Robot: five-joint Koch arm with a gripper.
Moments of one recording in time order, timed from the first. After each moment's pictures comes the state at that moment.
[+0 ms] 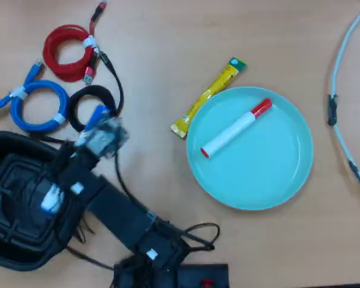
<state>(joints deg) 40.6 97.3 67.6 90.5 -17.9</state>
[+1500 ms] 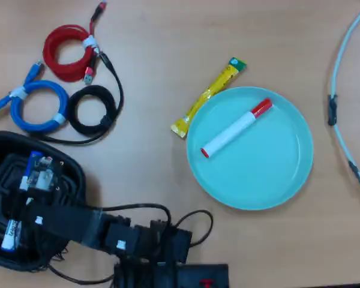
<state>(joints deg) 15.3 80.2 97.4 27.8 -3.3</state>
